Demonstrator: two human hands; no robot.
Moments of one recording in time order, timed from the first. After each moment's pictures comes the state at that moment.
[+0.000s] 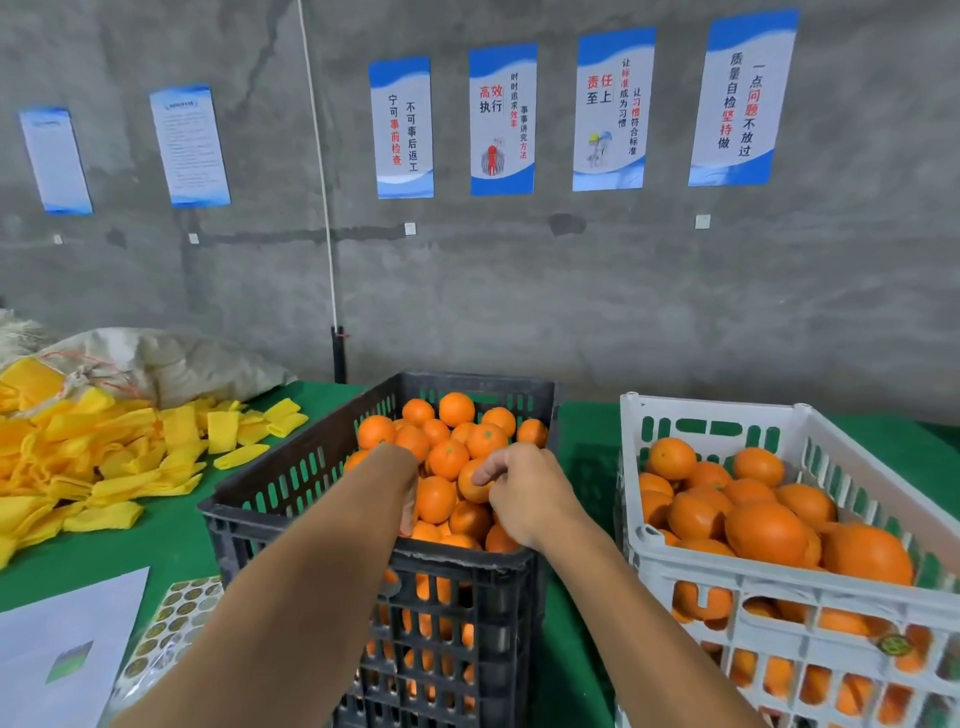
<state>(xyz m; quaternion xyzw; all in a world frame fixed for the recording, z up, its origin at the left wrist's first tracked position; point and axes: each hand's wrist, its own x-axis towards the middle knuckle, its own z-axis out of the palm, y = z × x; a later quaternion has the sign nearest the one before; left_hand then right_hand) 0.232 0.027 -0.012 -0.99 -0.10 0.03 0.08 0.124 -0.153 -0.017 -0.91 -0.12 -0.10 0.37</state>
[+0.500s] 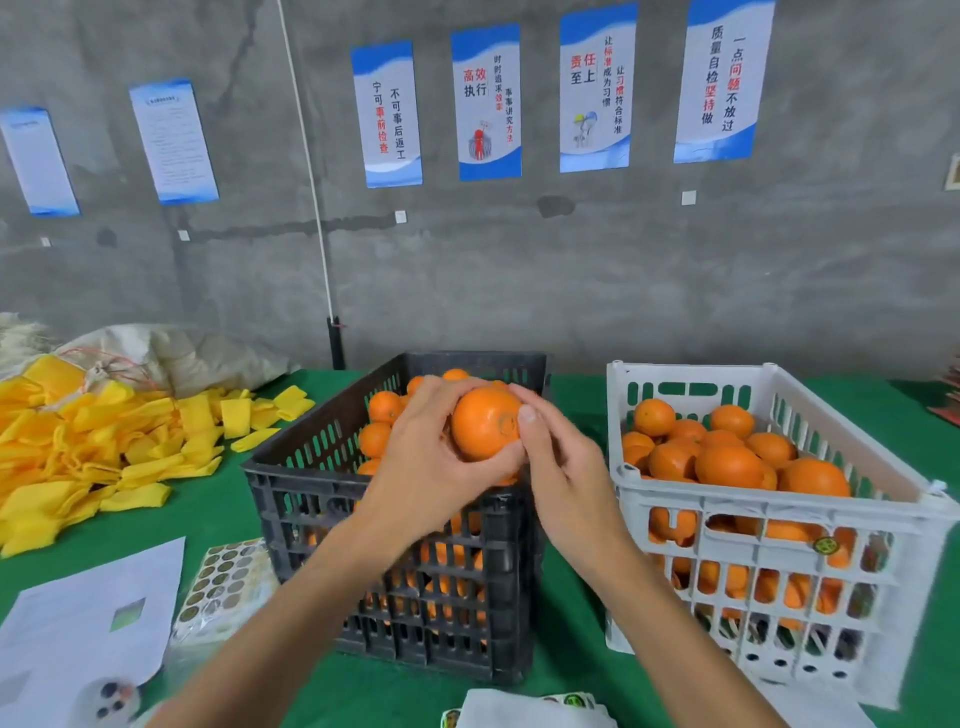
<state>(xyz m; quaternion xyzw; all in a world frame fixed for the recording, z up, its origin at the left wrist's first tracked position) 0.025 -0.016 -0.005 -0.82 0.24 -0.34 -0.39 0.026 -0.180 -0.027 -0.70 -0.26 -0.22 0.62</state>
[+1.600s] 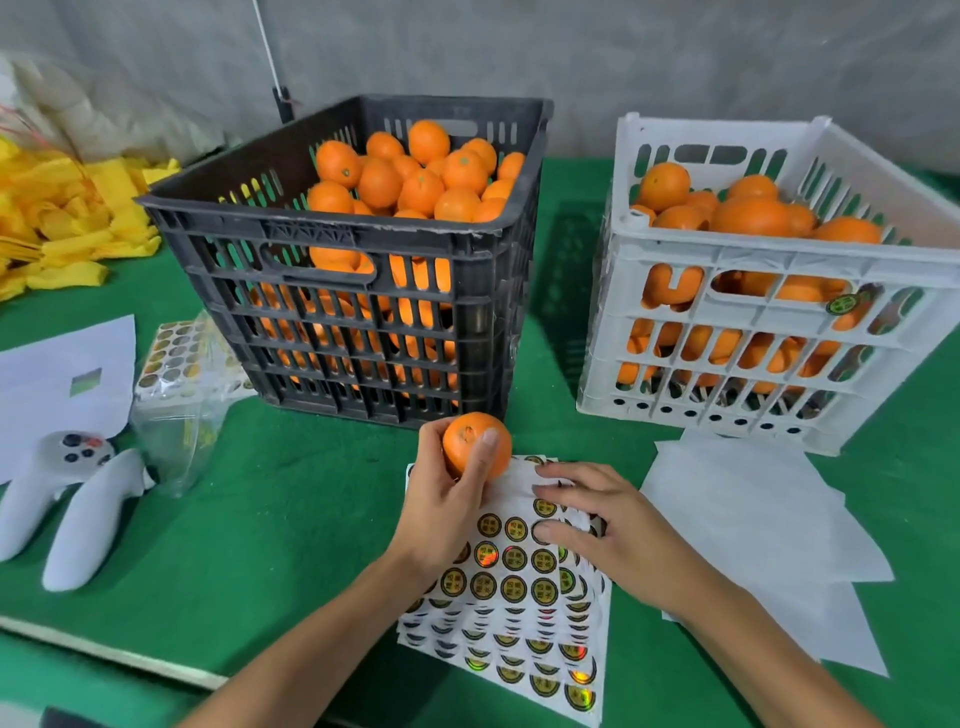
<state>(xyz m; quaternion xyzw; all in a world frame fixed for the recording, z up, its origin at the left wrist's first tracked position) -0.071 -0.061 -0.243 -0.74 -0.02 -0.07 -0.67 -0.066 -0.282 -0.251 -0.89 -0.23 0.05 0.39</state>
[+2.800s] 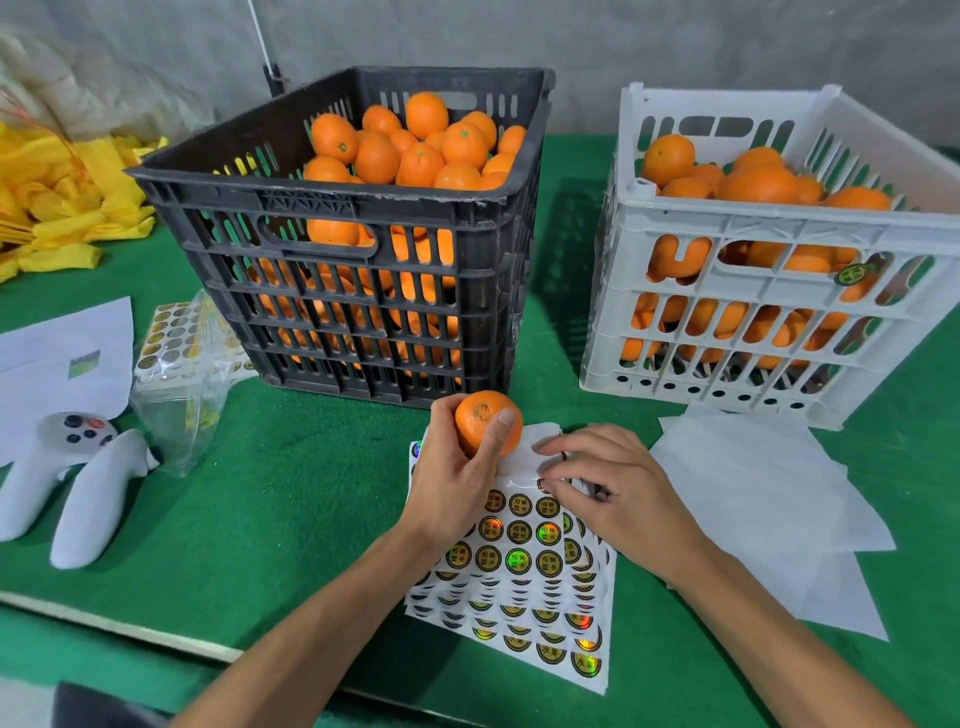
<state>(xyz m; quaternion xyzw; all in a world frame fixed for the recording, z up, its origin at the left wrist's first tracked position) -0.067 -0.062 -0.250 -0.77 -0.01 -0.06 -0.63 -0.065 -0.272 -0.251 -0.87 -0.30 -0.17 0.35</state>
